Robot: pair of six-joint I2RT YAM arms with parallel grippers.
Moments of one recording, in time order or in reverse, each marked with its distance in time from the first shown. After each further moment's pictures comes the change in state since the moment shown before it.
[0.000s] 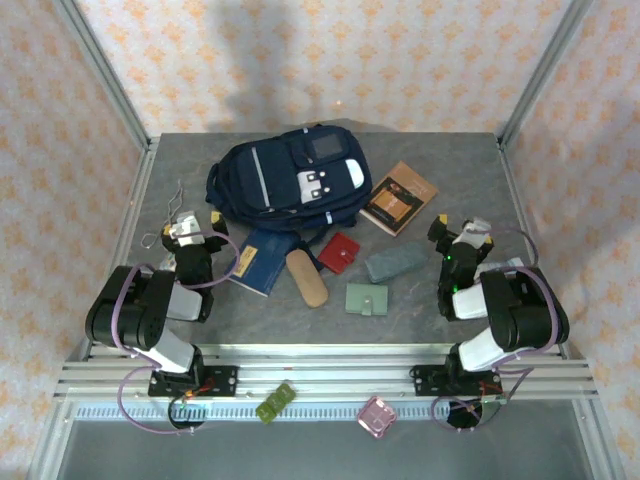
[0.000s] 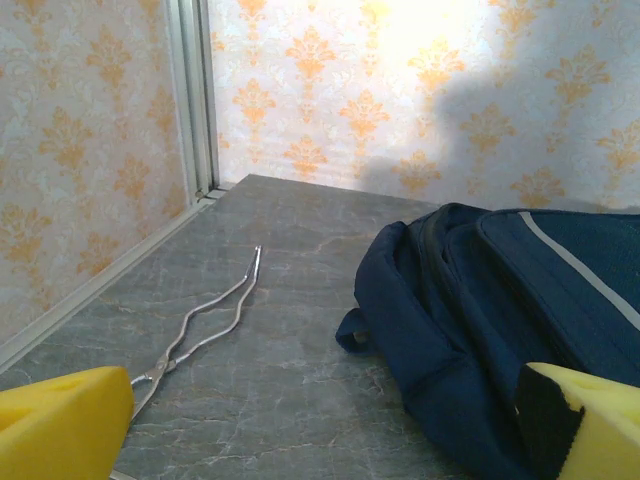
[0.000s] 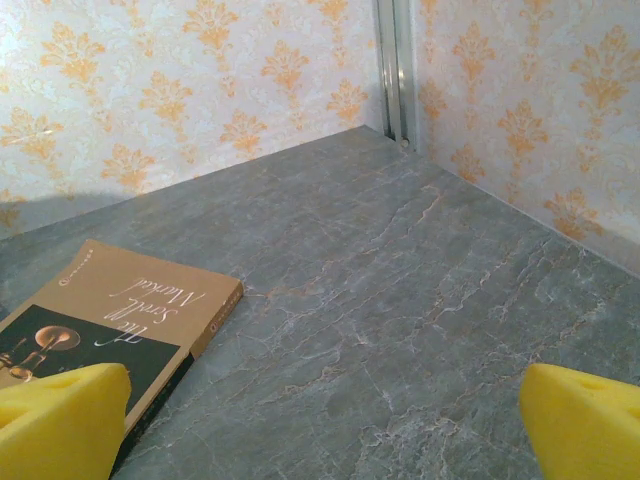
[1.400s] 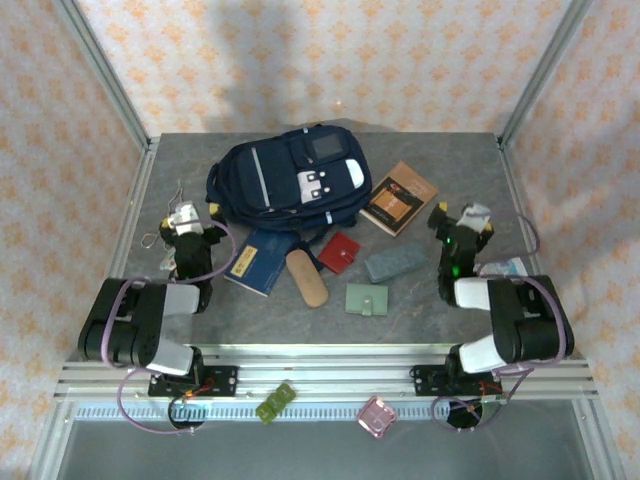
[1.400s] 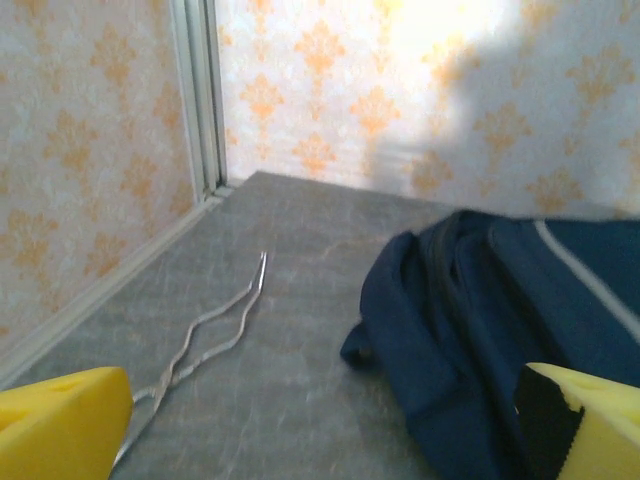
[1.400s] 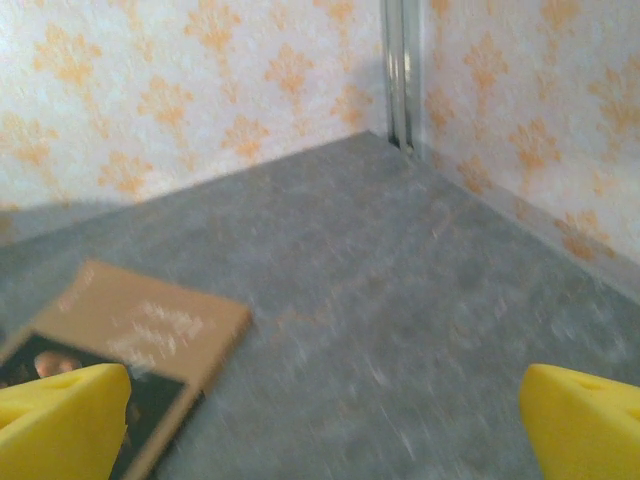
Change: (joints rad) left arm 0.001 -0.138 0.135 -0.303 -0.032 -0.026; right arm 0.005 -0.102 0.211 -0.337 0.011 0.013
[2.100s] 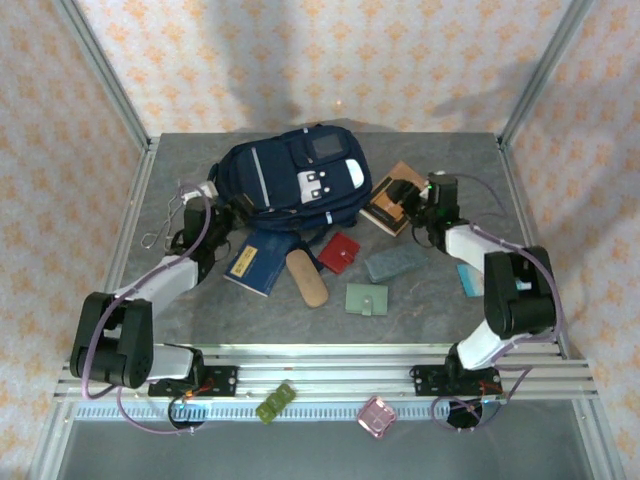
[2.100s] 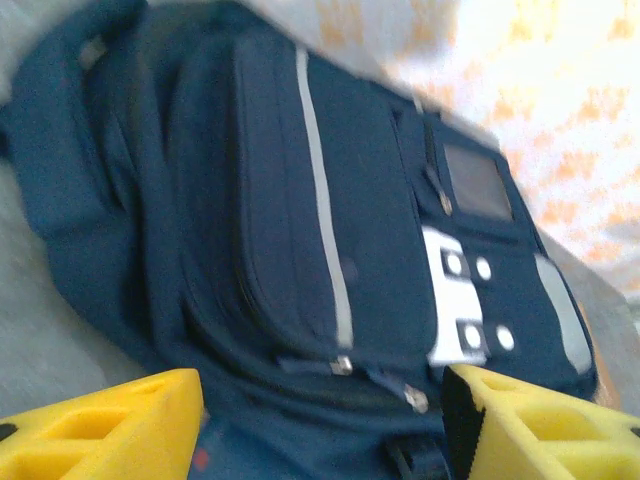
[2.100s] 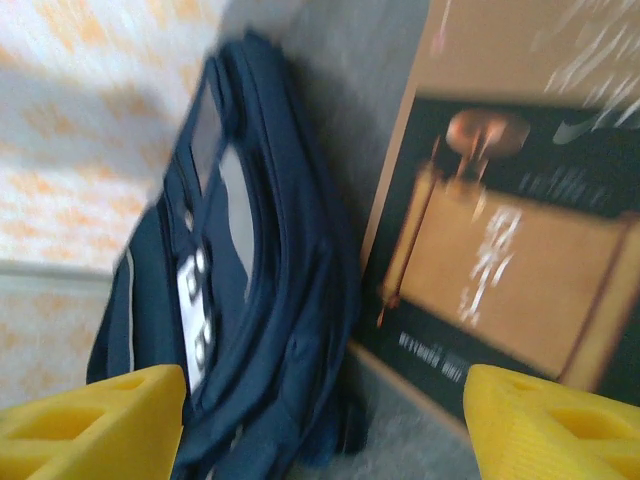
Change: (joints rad) left arm -0.082 -0.071 0.282 -0.718 0.480 -0.623; right arm 0.082 0.214 0.450 -0.615 -0.765 0.649
